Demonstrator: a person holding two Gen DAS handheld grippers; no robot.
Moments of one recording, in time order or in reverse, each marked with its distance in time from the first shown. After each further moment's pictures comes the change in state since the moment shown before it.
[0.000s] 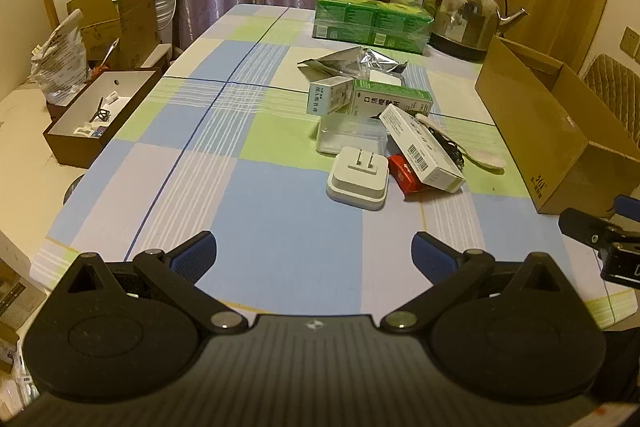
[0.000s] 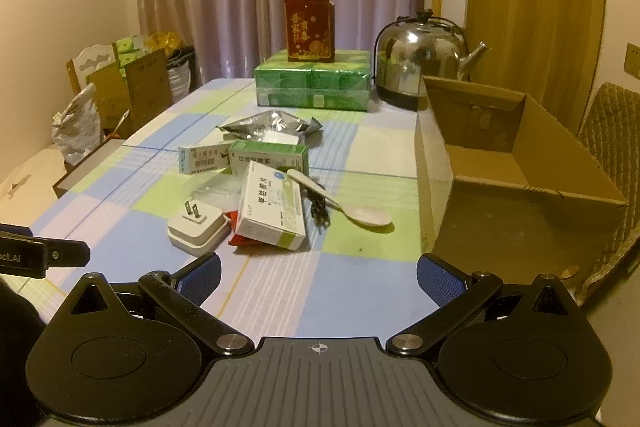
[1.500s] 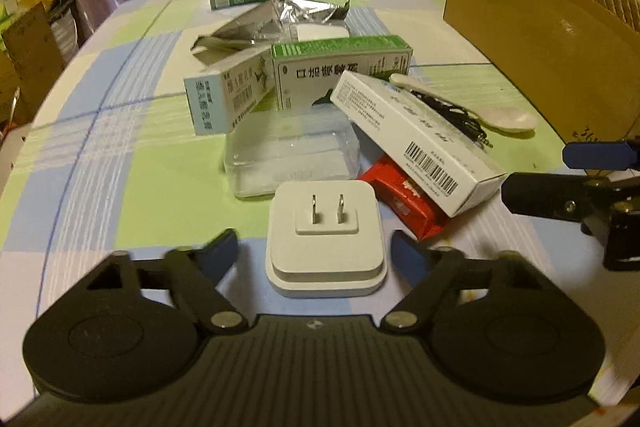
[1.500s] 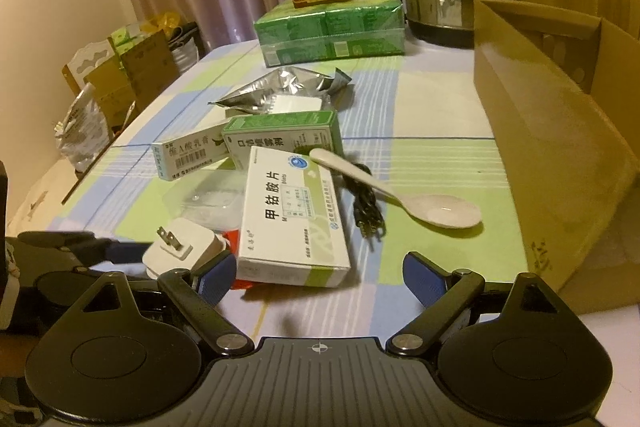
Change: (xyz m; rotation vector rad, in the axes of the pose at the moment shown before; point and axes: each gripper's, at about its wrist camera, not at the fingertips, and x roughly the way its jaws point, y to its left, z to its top) left arm 0.173 -0.036 0.043 0.269 0.093 -0.135; right arm 0.139 -0.008 0.026 0.134 0.129 0.126
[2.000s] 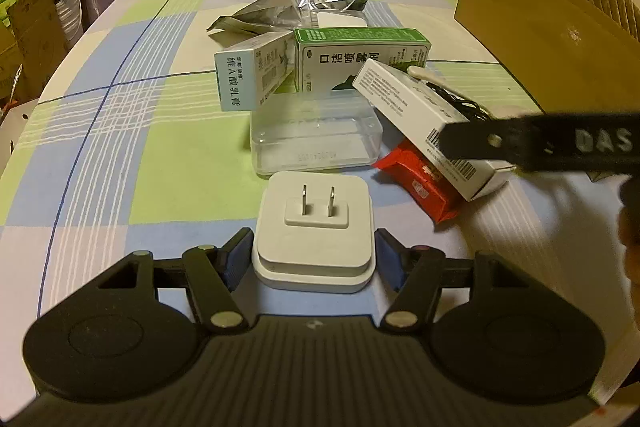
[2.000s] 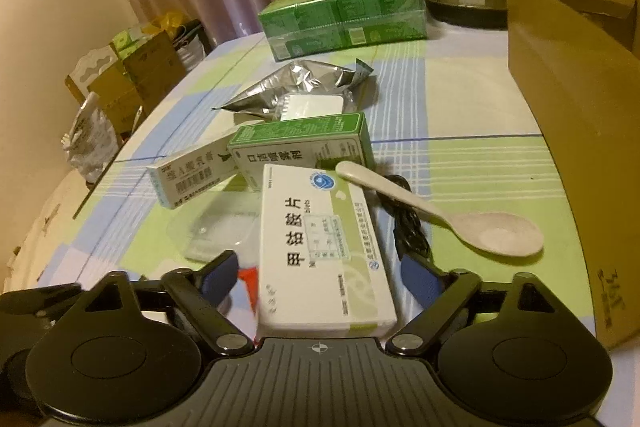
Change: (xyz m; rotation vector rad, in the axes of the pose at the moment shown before) left arm -0.007 0.016 -0.007 -0.044 0.012 -0.009; right arm 0.047 0.002 0.024 0.057 0.043 0.055
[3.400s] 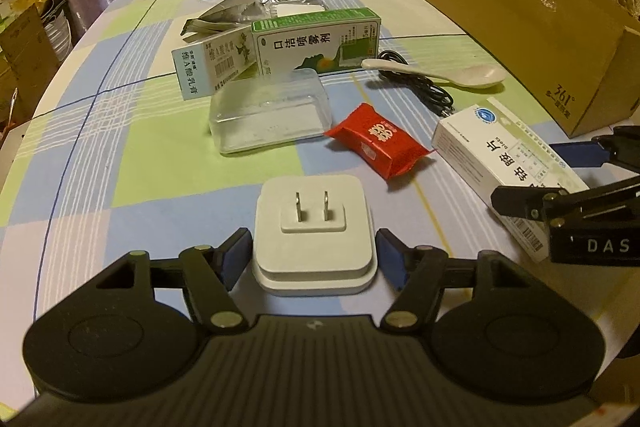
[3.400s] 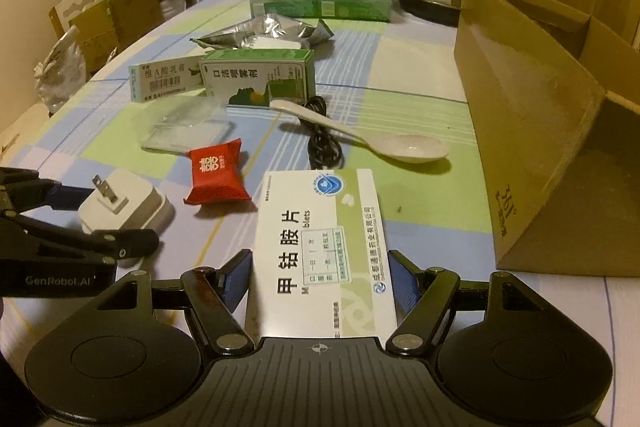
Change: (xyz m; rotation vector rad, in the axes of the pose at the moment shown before) left arm -0.011 -0.033 -0.019 0.090 0.007 0.019; right arm -0.044 -0.011 -0.063 -0.162 0.047 -0.175
